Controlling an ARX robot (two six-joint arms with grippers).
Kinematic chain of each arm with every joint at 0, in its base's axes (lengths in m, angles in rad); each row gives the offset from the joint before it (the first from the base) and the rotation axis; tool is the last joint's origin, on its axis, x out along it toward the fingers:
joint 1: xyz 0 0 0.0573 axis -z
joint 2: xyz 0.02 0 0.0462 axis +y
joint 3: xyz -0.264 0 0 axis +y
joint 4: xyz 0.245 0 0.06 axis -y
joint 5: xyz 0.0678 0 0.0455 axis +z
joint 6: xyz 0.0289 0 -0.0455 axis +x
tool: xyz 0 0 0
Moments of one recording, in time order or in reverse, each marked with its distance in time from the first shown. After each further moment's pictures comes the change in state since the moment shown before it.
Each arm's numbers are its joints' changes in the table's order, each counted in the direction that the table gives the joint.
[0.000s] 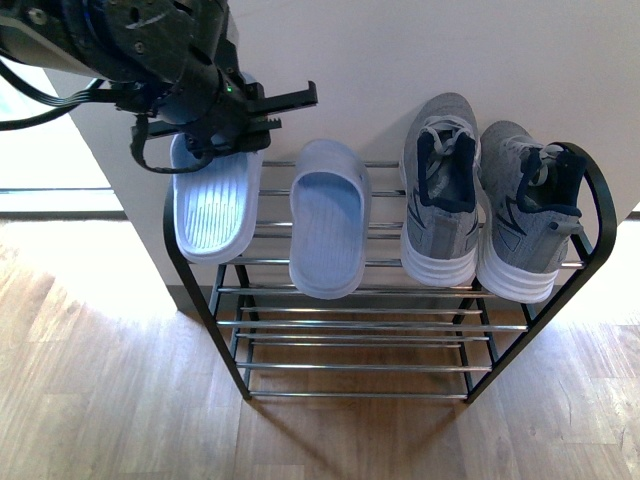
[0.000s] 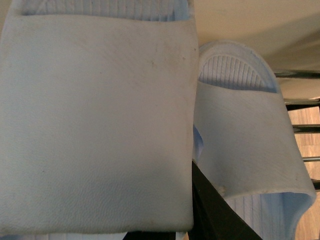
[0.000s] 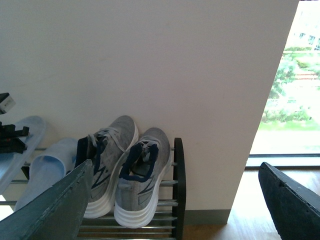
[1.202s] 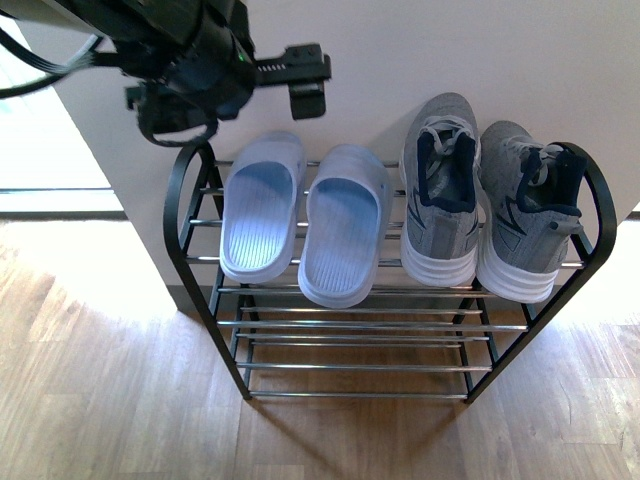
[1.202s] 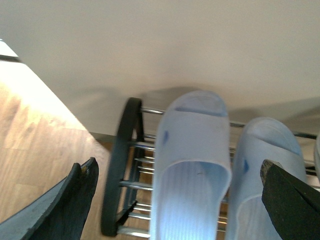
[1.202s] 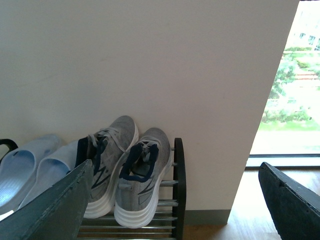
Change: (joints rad) left arm 0.006 -0.508 0.473 0.177 0.371 -0.064; right arm 0.000 0.000 0.000 0.000 0.000 0.000
